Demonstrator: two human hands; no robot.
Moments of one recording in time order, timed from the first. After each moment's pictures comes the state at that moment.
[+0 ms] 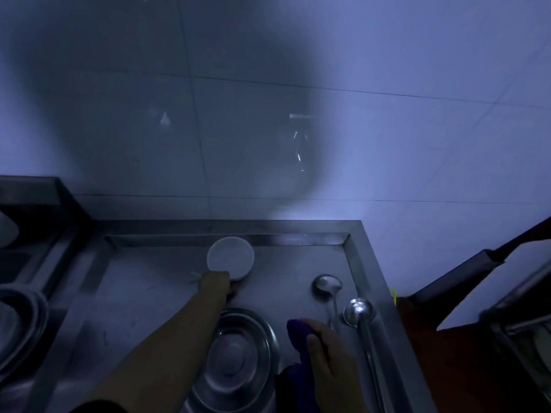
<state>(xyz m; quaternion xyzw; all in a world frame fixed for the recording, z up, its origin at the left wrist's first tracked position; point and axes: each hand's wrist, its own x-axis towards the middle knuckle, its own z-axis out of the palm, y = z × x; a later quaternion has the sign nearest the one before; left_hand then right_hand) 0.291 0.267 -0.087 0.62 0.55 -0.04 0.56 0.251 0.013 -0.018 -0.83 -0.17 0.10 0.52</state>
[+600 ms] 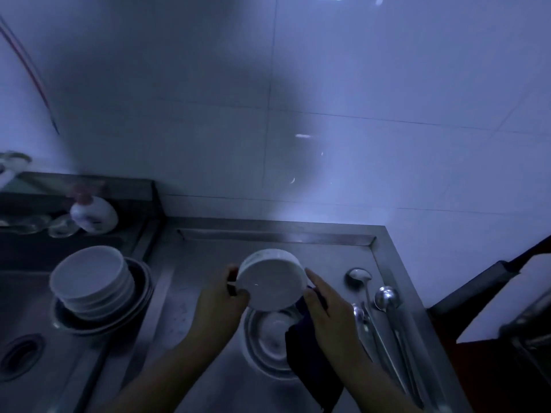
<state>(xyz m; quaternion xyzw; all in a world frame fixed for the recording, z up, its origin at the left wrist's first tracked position) 0.072 0.250 0.058 0.78 0.31 0.19 0.51 0.168 0.081 0.053 -0.83 -0.25 0.10 0.48</state>
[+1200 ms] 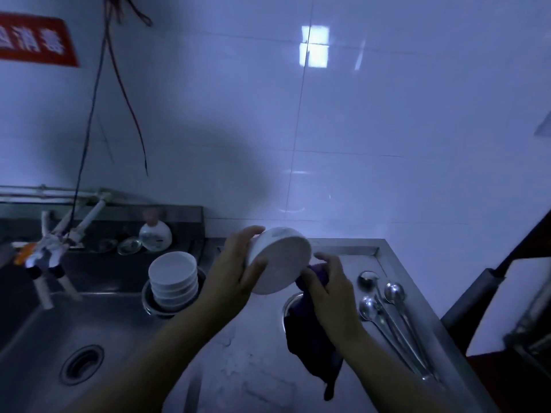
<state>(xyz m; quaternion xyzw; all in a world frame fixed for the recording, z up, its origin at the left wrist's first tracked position) -0.088 0.274 0.177 0.86 0.06 0.32 0.39 0.012 0.115 0.140 -0.78 -0.27 -0.02 0.56</state>
